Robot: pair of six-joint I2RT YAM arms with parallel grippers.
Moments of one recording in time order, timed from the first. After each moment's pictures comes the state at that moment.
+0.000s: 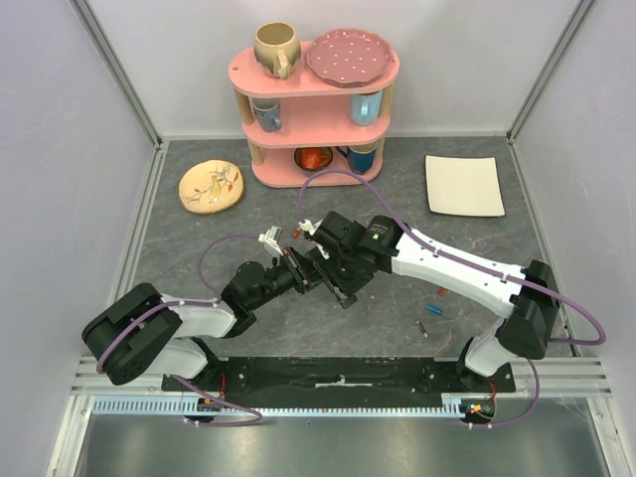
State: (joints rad) left arm -0.79 1.35 0.25 1.09 0.20 -1.34; right arm 1.02 1.58 1.43 -1.05 0.01 0.32
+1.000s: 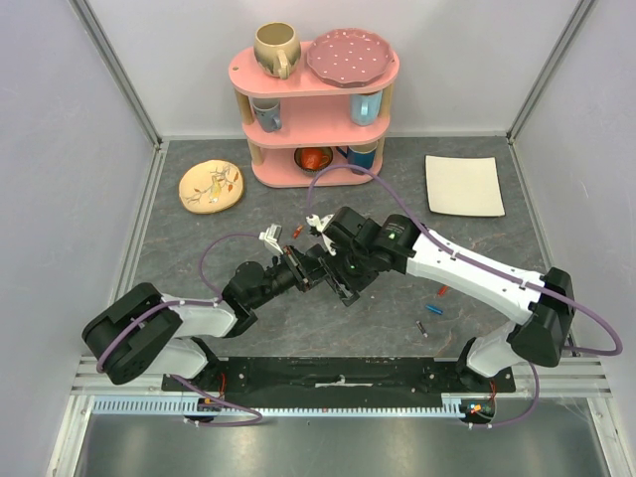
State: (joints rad) left arm -0.79 1.36 0.25 1.14 0.20 -1.34; right arm 1.00 1.51 1.41 -1.03 -0.03 0.30
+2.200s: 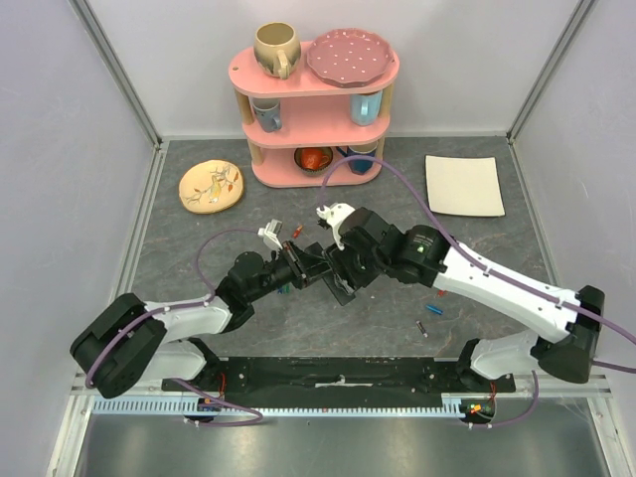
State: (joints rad) left arm -0.74 1.27 0.30 0.92 0.27 -1.34; right arm 1.01 1.37 1.36 -0.90 0.06 0.27
